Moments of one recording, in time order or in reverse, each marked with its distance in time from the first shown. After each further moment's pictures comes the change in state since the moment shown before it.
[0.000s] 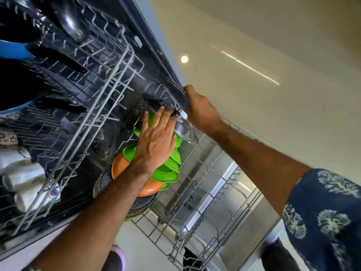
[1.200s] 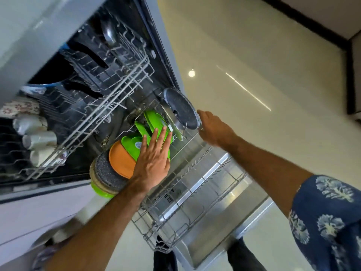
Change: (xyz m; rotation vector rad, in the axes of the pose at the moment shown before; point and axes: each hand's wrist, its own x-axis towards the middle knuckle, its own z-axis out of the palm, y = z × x) left_hand -0.093 0.063 -0.028 -0.090 -0.119 -0.152; right_hand -0.067 0.031 -0.068 -0.320 -0.315 -0.028
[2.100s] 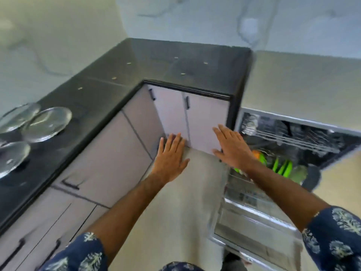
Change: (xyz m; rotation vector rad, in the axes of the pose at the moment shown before) left_hand -0.683 0.060 -0.172 -0.240 0.204 -1.110; right_hand -0.468 -0.457 -0.011 -0.635 0.005 -1.247
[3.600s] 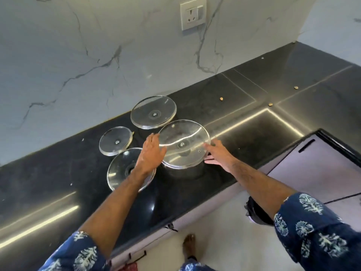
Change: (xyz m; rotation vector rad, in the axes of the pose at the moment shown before) left_hand -0.085 -0.655 0.047 -0.580 0.119 -0.981; right_hand 0.509 -0.551 0.123 1.271 -0.796 0.247
